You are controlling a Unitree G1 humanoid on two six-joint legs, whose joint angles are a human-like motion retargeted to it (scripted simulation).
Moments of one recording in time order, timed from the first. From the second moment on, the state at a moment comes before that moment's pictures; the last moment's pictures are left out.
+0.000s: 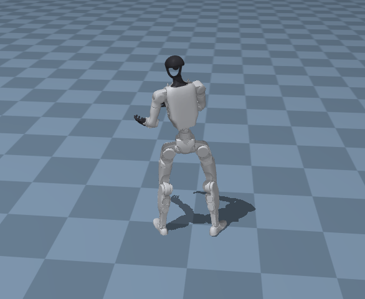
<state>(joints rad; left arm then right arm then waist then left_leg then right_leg) -0.16 0.37 -0.25 0.30 -1.35 -0.28 0.15 -0.55 -0.25 0.73 0.16 0.34 -0.02 -0.16 0.30 -0.06 0.15 0.01 0.22 0.32 0.16 -0.25 -0.12 0.07 -0.32 -0.58 0.27 -0.13 0.04</state>
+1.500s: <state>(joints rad) -1.77 1.15 -1.31 1.35 0.14 0.22 -0.10 -0.67 -0.51 0.64 -0.15 0.47 0.02 0.00 -0.45 0.30 0.16 -0.01 0.34 0.55 0.57 -0.08 -0.05 -0.05 -0.27 -0.08 0.14 -0.25 0.04</state>
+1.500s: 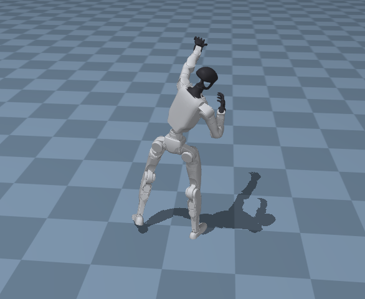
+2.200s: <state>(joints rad) -0.87 0.66 -0.61 0.53 -0.31 0.03 0.11 -0.18 -0.53 0.26 -0.08 0.37 0.00 -0.16 -0.33 0.07 0.10 0.08 0.32 0.63 0.39 -0.23 -0.04 -0.02 -0.27 -0.15 0.12 -0.22 0.15</state>
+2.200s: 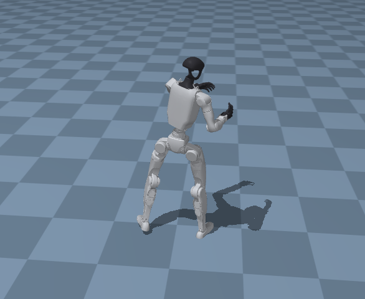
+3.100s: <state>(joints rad) 0.04 0.19 0.29 0.28 -1.63 -0.32 -0.10 -1.02 -0.05 0.87 0.16 -0.15 0.02 0.21 0.62 -0.18 0.13 -0.02 0.12 -0.27 0.07 -0.23 -0.16 0.09 -0.15 0.33 0.49 0.31 0.18</state>
